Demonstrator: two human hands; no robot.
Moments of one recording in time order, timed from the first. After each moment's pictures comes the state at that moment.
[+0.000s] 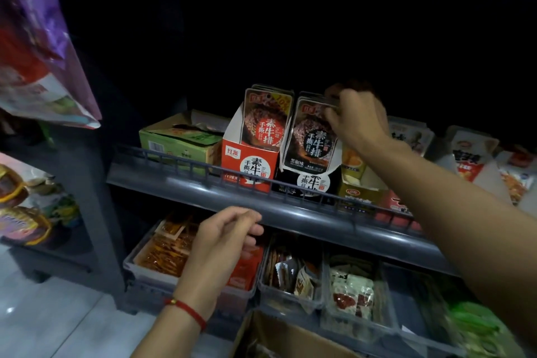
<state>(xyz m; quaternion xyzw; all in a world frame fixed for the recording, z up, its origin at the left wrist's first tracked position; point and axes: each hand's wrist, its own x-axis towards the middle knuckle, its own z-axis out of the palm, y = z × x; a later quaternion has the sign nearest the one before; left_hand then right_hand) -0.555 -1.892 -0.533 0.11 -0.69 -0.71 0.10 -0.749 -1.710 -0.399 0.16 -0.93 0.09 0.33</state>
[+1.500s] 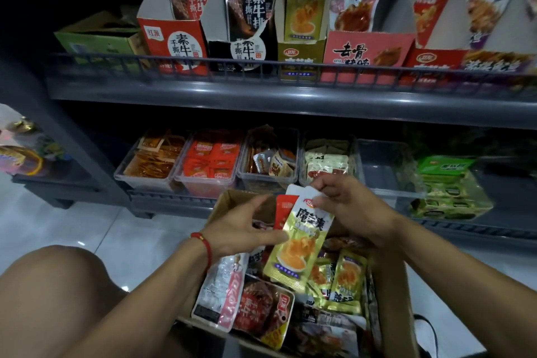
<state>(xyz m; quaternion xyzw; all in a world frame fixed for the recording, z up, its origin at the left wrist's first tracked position) -0.497 -1.811 -0.659 0.00 -0.83 -0.49 -0.28 -0.532 -1.570 -0.631 0.08 -0.82 0.53 -0.22</state>
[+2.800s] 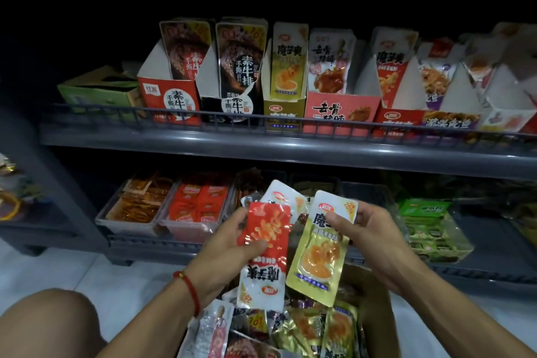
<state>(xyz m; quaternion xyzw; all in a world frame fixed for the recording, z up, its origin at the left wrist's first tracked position) -0.498 -1.786 -0.612 0.07 -0.72 -0.67 -0.16 -0.523 -1.541 -0.593 -0.05 -0.74 0.66 -0.10</state>
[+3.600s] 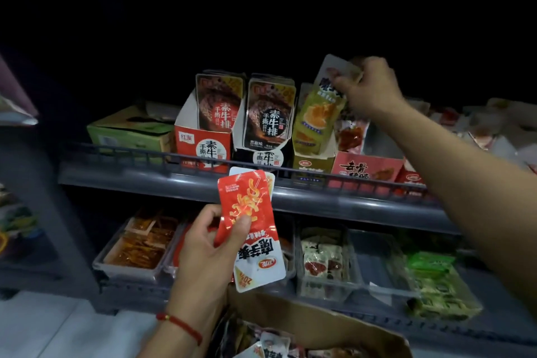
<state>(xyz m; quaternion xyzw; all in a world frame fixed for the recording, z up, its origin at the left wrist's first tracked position) -0.516 -1.831 -0.538 0.09 -0.65 -0.75 0.09 -0.718 -1.609 -0.376 0.10 -0.88 0.37 0.27</state>
